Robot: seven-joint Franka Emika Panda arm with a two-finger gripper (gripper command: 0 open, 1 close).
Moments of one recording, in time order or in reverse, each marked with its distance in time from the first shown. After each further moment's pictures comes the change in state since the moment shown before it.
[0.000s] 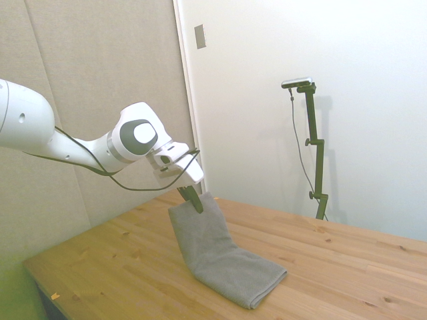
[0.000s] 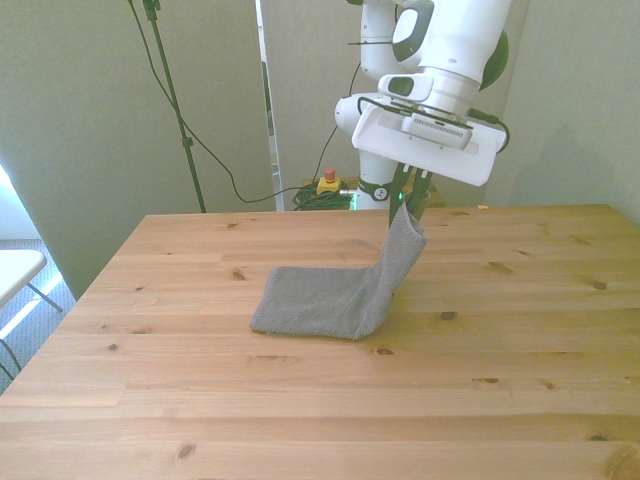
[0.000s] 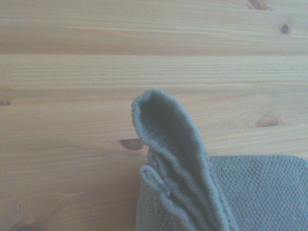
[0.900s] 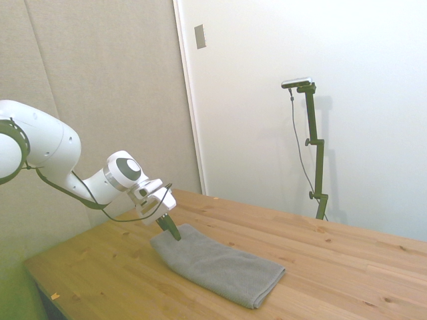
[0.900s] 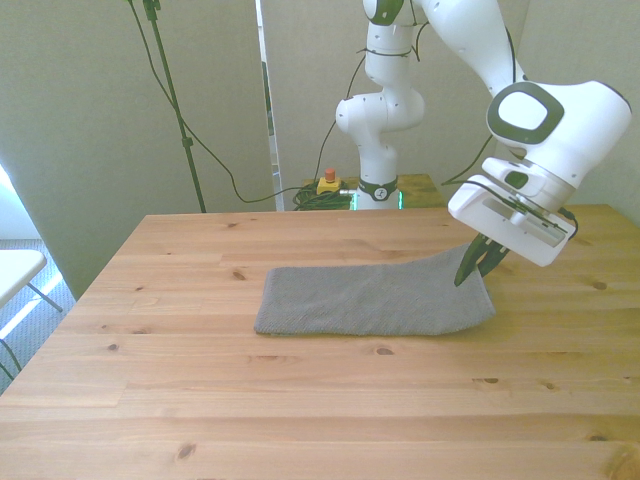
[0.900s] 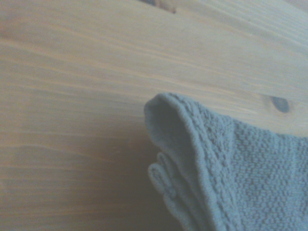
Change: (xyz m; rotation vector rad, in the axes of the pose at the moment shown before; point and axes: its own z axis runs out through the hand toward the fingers) arm -0.164 -0.100 0.073 -0.199 0.115 -0.177
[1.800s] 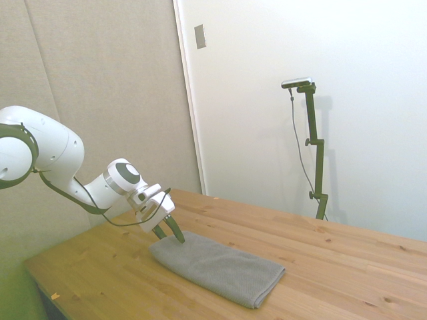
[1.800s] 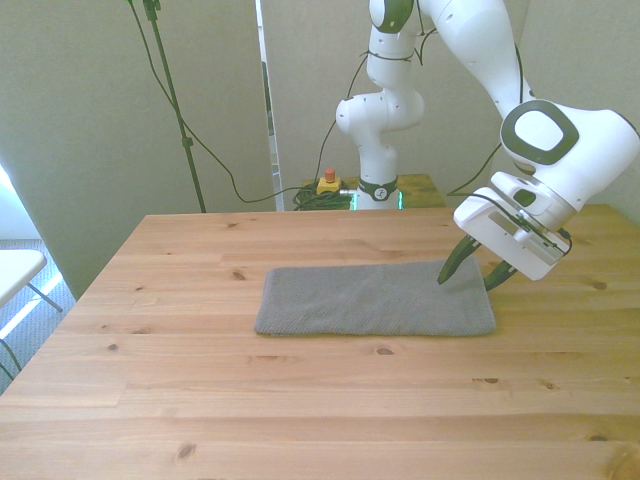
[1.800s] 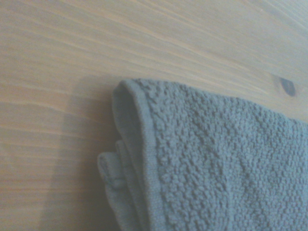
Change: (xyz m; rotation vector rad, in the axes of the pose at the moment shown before) arm -0.033 -0.021 0.026 -0.120 0.055 -0.067
